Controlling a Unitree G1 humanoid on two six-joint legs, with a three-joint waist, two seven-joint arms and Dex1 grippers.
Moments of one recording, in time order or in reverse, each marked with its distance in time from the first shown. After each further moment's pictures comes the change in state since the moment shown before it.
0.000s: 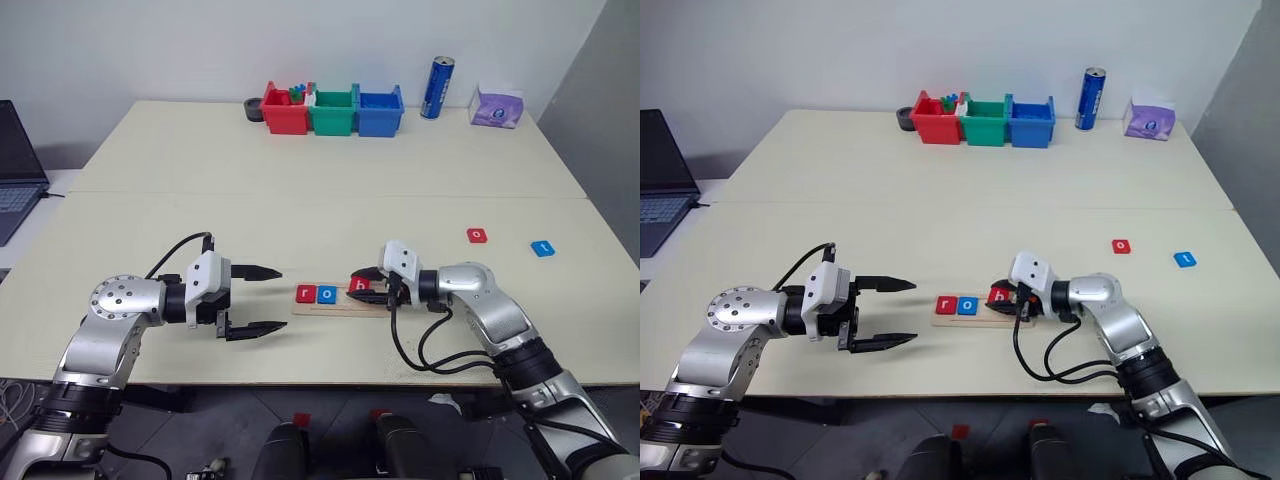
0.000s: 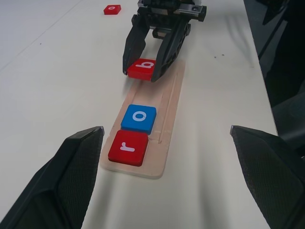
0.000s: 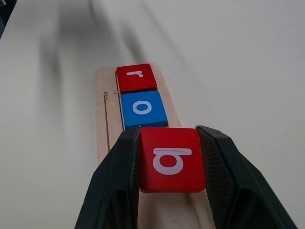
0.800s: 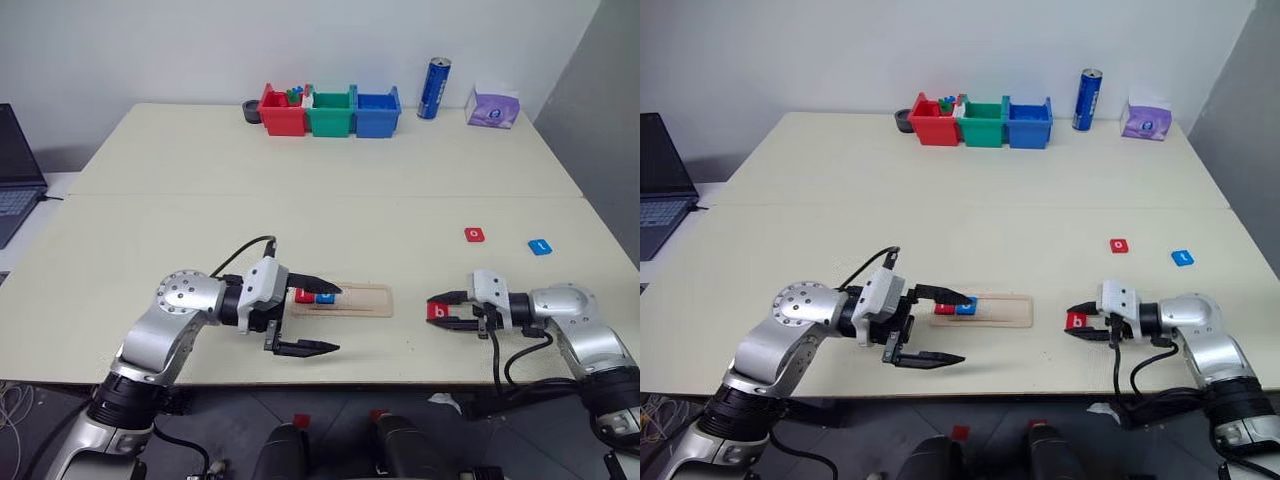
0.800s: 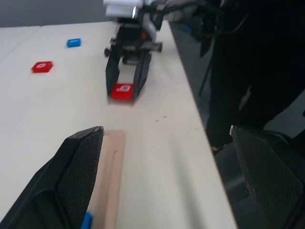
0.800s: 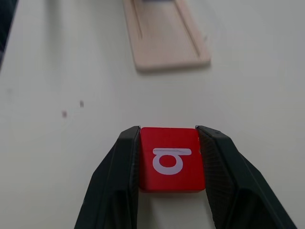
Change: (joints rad) left arm -0.075 -0.103 -0.126 -0.152 -0.041 0.141 -0.007; right arm 0.180 -0.305 -0.199 0.012 0.115 -0.222 0.253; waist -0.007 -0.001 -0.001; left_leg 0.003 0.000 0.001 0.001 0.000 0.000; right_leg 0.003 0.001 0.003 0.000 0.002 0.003
